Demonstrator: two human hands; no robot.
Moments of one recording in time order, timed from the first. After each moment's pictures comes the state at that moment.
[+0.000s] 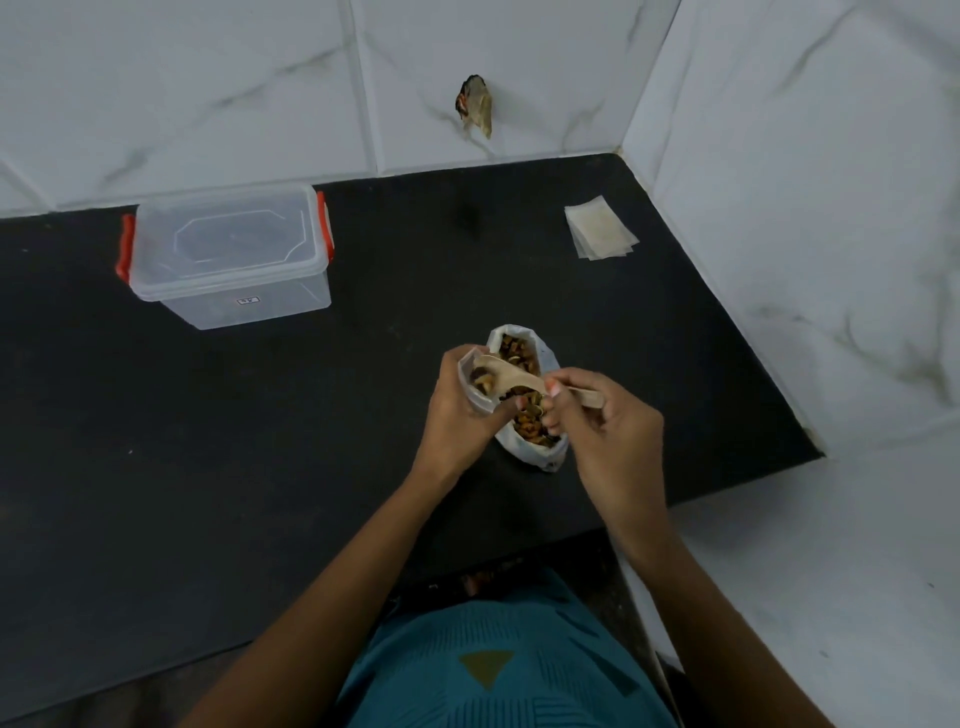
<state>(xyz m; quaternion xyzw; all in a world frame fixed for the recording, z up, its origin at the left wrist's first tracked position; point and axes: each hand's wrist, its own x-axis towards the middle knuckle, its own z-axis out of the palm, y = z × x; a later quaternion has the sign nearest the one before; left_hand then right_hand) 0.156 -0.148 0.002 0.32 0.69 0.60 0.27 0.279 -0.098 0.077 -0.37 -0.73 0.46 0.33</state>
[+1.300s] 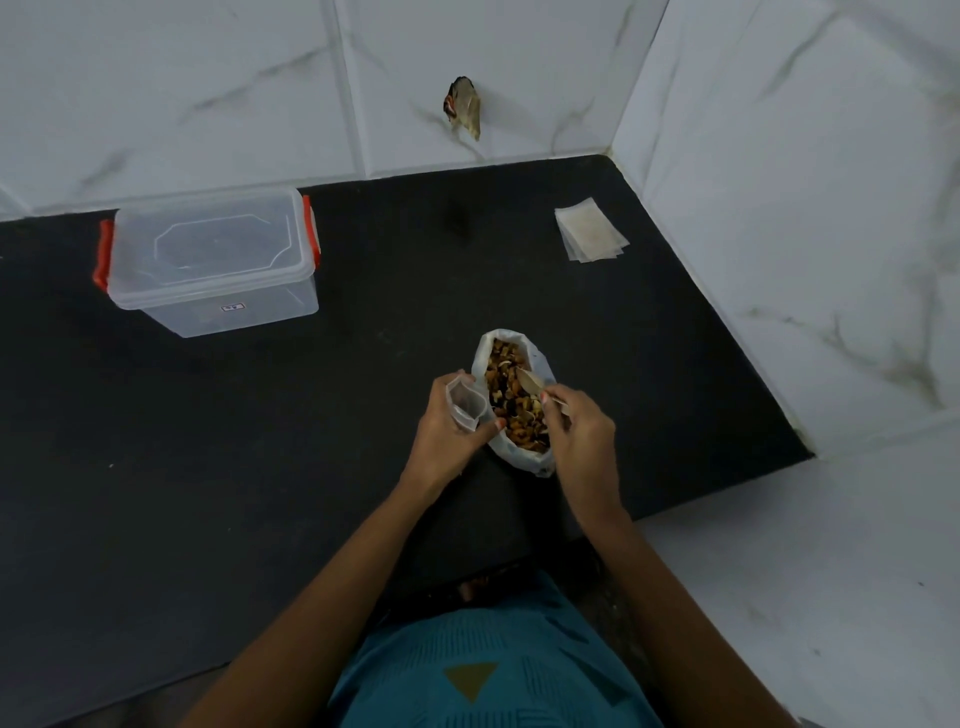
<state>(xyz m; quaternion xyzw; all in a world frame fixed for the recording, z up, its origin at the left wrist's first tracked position) 0.150 -0.149 -0.033 0.27 0.69 0.57 0.36 0.273 -0.067 -0.003 -0.42 -0.81 0.31 0.28</state>
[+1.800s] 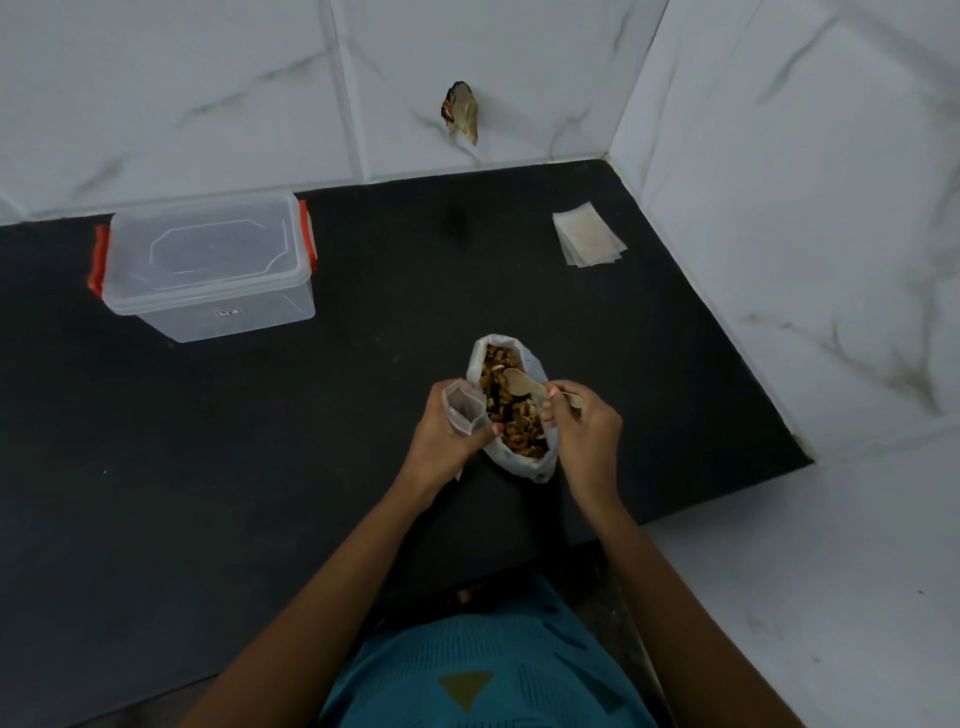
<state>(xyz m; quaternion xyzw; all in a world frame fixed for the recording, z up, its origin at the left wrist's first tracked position) 0.147 -0.146 -0.029 0.25 0.68 0.57 0.40 0.265 -0.052 -0.003 -0.48 -0.70 0.44 0.31</state>
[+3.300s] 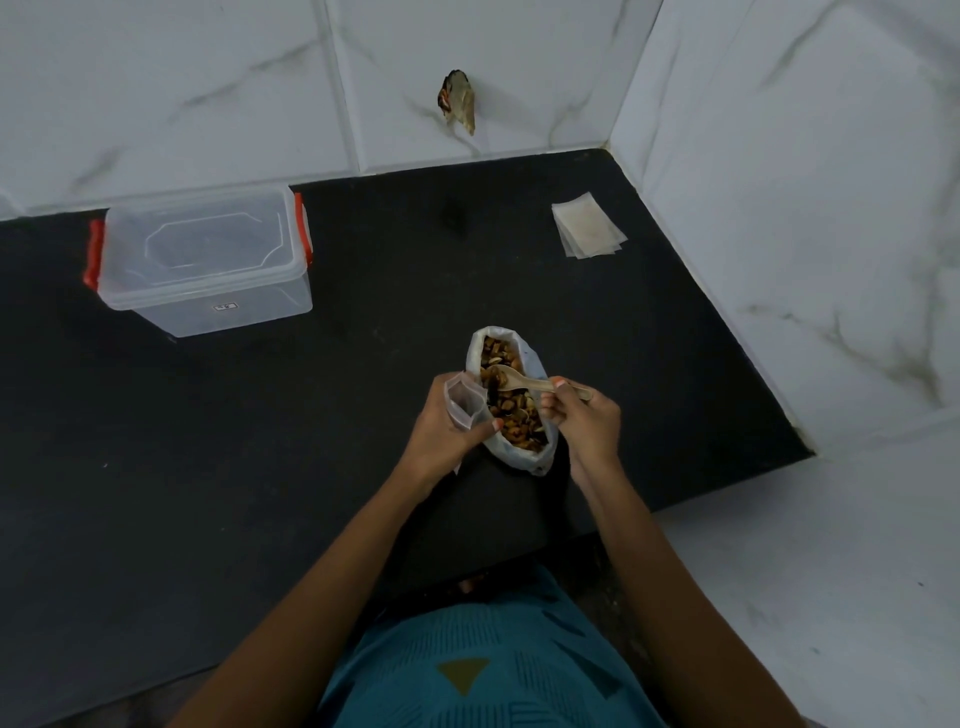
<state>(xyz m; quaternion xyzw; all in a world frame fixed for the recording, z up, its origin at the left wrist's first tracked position) 0.147 -0.144 -0.032 0.26 0.67 0.56 0.41 0.259 -0.039 -0.003 -0.56 -0.41 0.65 0.31</state>
